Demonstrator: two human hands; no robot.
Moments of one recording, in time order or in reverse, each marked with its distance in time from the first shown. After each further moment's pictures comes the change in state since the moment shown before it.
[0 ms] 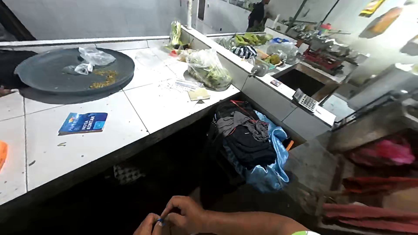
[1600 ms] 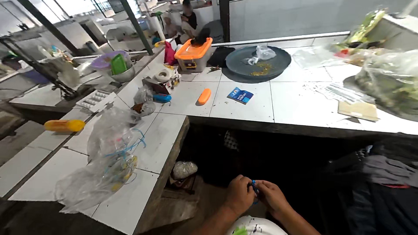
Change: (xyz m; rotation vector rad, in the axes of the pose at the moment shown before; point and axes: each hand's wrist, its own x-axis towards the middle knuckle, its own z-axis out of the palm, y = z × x) left_hand -0.028 0.008 0.040 0.034 0.509 -0.230; right_hand 0.016 0.012 0.033 0.500 0.016 0.689
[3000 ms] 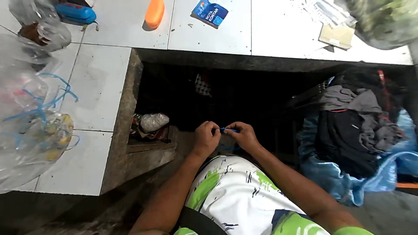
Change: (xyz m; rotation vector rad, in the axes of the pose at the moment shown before) left_hand -0.006 -0.017 0.003 -0.088 0.074 -0.041; right_hand -0.003 0.005 -0.021 -0.649 0.019 -0.278
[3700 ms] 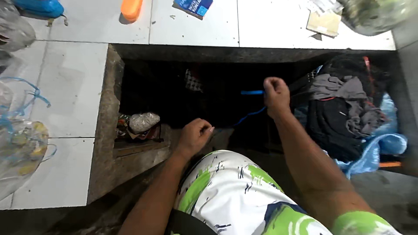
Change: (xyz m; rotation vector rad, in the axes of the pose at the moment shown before) left_hand 0.005 -0.006 -0.021 -0.013 -0.213 0.196; right_hand 0.060 -0.006 -0.131 0.071 0.457 -0.128
